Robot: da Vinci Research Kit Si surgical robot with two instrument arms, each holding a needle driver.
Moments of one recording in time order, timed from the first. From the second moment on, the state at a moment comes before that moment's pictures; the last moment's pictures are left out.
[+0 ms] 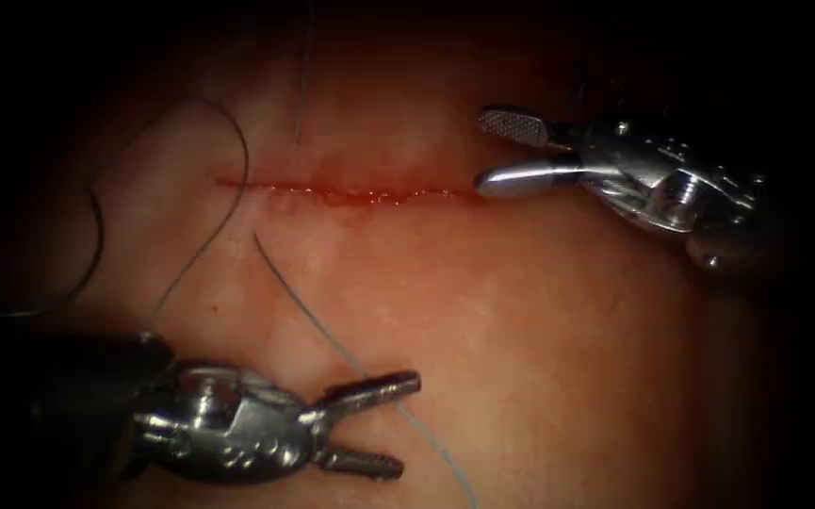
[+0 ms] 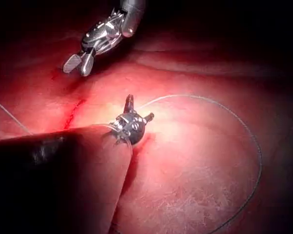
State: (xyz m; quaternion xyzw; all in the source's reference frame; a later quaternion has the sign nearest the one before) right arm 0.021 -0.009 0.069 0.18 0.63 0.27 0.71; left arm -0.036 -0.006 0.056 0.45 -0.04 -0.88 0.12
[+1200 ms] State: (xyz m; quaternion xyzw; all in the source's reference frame) right arm 0.033 -0.014 0.068 0.07 0.68 -0.08 0.72; left arm -0.026 -0.002 0.053 0.57 0.03 -0.80 0.18
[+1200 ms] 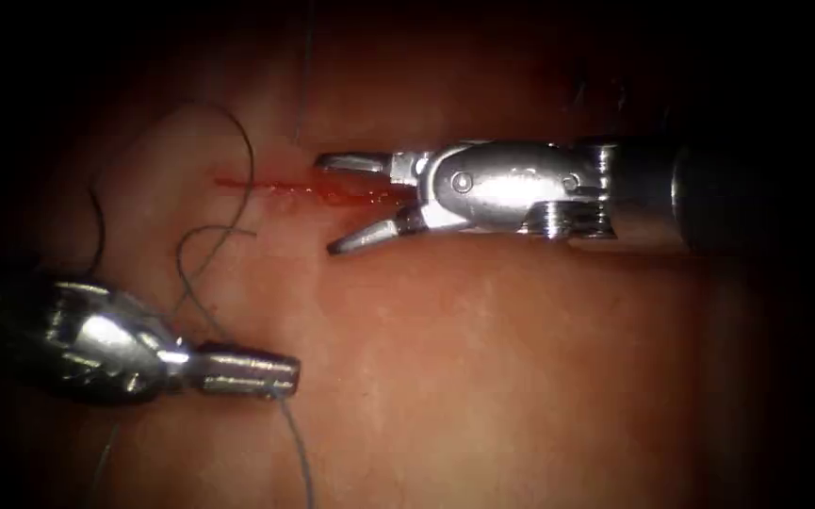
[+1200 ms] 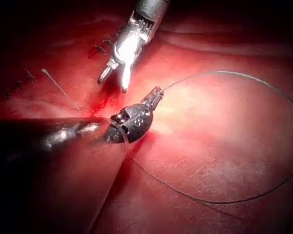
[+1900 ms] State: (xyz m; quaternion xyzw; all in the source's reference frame) right arm 0.041 -0.018 0.066 0.08 0.71 -0.16 0.68; left arm -0.024 -0.001 0.052 0.57 0.03 -0.80 0.20
